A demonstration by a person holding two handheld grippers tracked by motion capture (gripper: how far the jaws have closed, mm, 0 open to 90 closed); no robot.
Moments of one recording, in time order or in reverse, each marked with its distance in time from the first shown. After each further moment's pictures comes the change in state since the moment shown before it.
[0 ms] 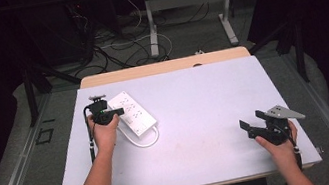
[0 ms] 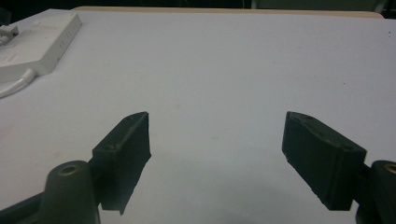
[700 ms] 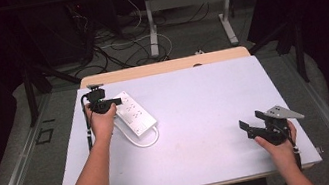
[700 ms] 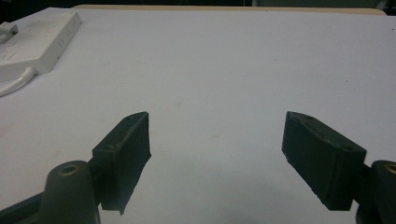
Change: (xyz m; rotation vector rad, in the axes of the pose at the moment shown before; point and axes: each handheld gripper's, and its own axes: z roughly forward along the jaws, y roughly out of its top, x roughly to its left) left arm -0.004 0.034 0.002 0.009 0.015 0.032; right arm 0.000 -0.001 0.002 0.005 0.000 -0.001
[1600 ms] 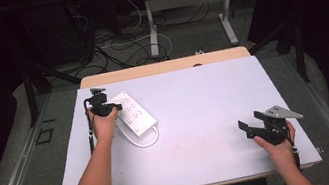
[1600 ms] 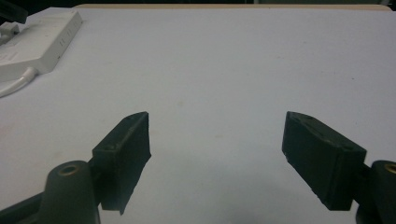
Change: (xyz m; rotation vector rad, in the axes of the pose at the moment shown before) left arm 0.017 -0.013 0.021 0.084 0.039 -0.043; right arm 0.001 -0.001 0.003 0.004 0.008 0.014
